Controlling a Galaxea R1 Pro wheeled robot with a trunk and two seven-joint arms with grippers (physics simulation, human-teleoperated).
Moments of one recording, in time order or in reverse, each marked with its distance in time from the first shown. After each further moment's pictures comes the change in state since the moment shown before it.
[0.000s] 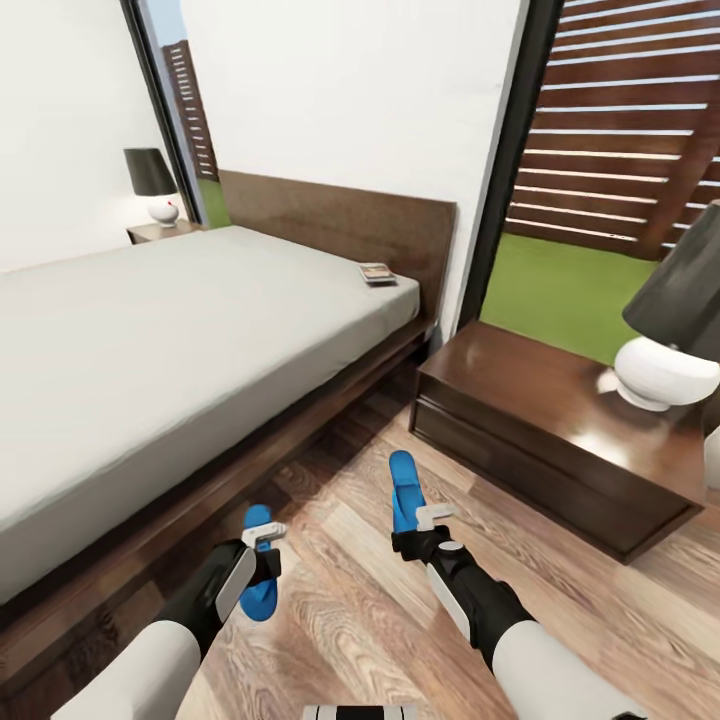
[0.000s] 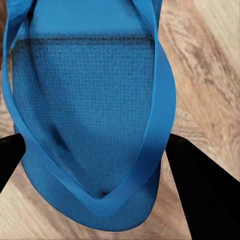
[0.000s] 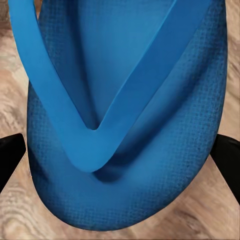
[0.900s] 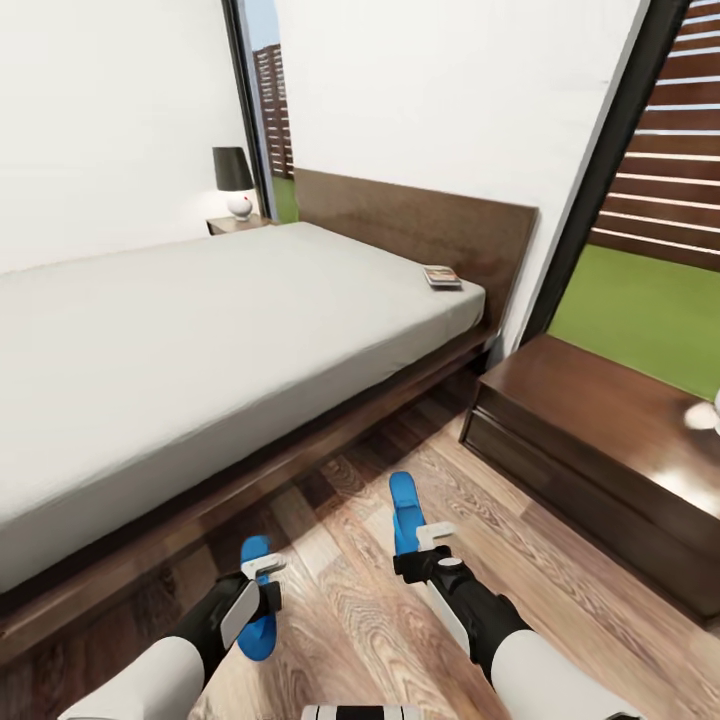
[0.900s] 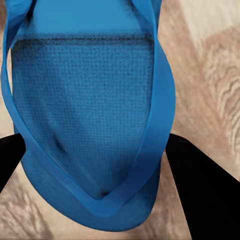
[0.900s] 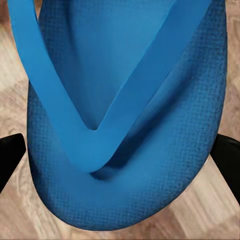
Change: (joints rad) left arm 0.000 -0.012 0.002 0.212 0.016 -0.153 0.003; right arm 0.006 0.009 0.000 0.095 0.010 0.000 0.003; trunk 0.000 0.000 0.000
